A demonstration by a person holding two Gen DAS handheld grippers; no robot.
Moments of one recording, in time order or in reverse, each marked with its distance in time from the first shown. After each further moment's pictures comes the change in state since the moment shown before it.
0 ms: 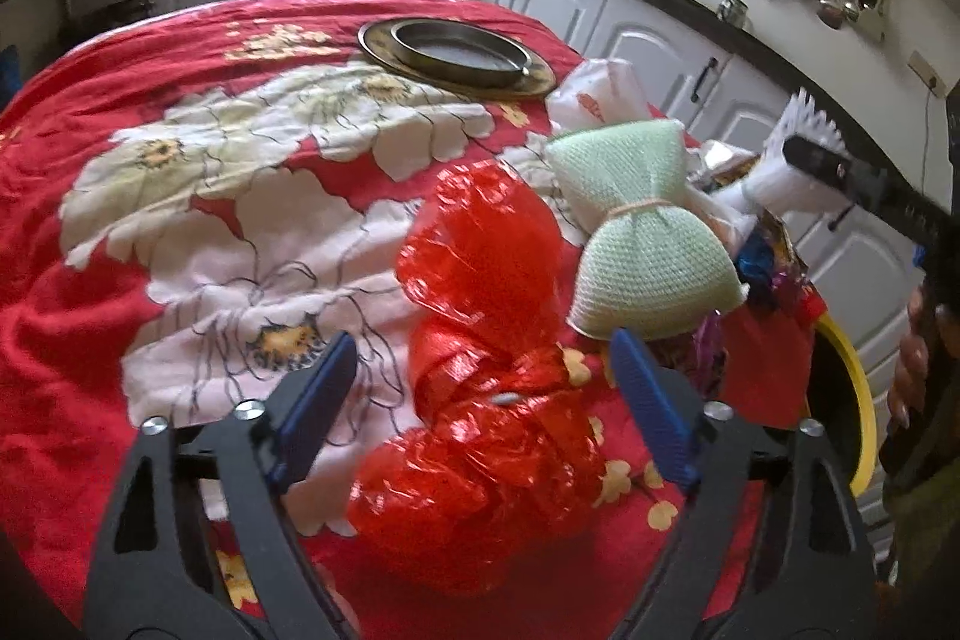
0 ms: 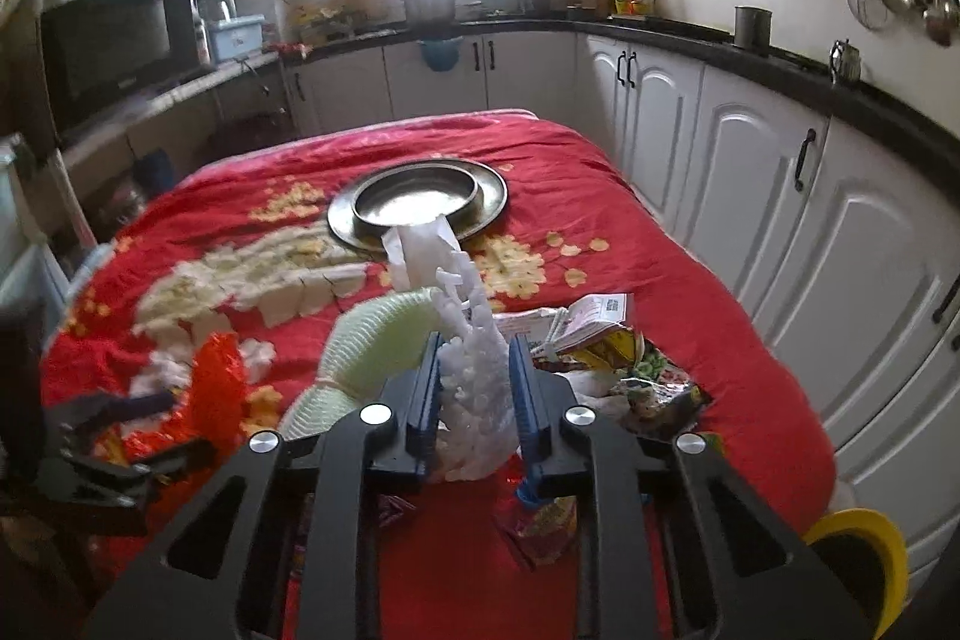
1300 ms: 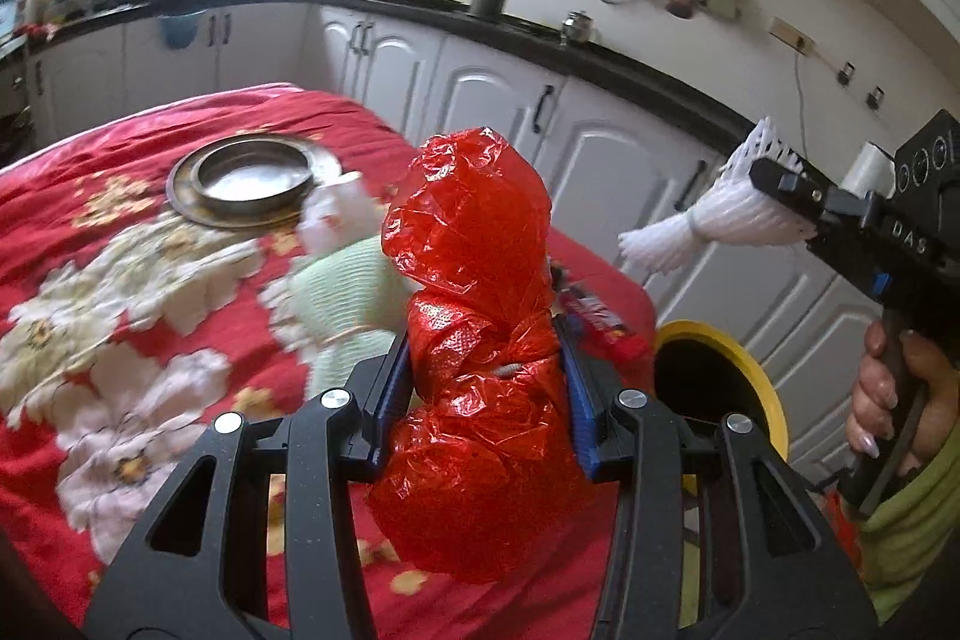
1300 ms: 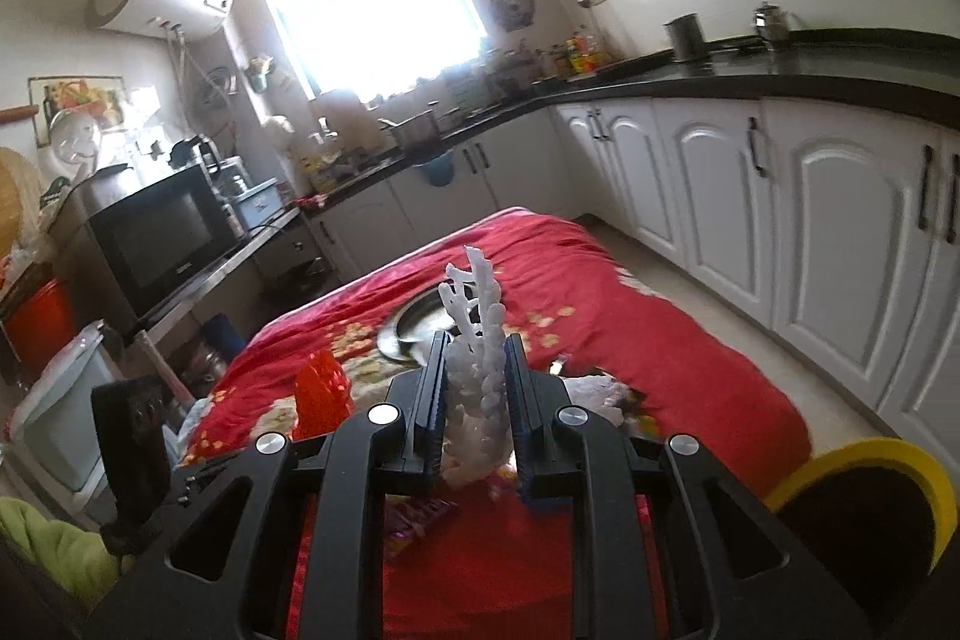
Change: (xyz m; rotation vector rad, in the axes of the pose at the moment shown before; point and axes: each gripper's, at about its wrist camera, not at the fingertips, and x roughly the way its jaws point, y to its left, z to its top) left arm -0.037 -0.116 0.037 0.226 -0.114 -0.237; right arm -0.139 -0.084 -0.016 0.297 -0.227 0.094
